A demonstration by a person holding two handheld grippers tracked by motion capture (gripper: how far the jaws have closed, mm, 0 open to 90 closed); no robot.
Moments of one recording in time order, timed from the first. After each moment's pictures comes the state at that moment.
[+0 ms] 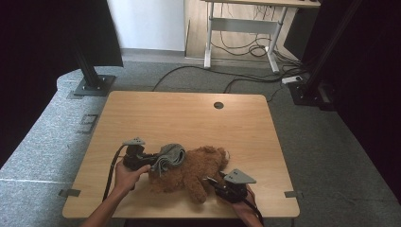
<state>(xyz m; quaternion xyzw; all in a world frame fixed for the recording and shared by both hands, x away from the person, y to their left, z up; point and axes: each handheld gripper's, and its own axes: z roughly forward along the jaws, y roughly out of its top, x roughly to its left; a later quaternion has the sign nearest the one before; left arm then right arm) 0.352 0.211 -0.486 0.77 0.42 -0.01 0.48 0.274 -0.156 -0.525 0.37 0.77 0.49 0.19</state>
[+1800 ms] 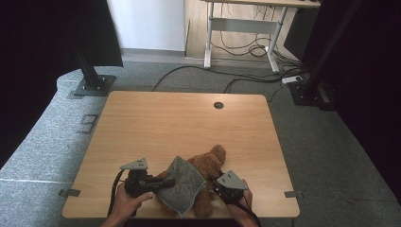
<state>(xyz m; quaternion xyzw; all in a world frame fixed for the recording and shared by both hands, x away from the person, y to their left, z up) 0.272 0.179 -0.468 0.78 0.33 -0.08 0.52 0.264 -0.132 -0.518 0.35 0.76 0.45 0.31</state>
